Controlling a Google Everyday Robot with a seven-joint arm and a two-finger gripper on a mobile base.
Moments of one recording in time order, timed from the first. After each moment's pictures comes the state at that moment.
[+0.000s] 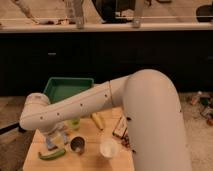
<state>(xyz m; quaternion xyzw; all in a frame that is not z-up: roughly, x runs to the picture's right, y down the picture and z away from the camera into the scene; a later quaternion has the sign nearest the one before) -0.249 0.219 0.715 -0.28 -0.08 -0.25 0.92</state>
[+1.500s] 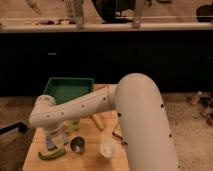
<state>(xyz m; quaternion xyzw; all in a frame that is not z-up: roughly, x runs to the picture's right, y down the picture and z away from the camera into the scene) -0.258 0.244 0.768 -0.32 -0.09 -0.17 0.93</state>
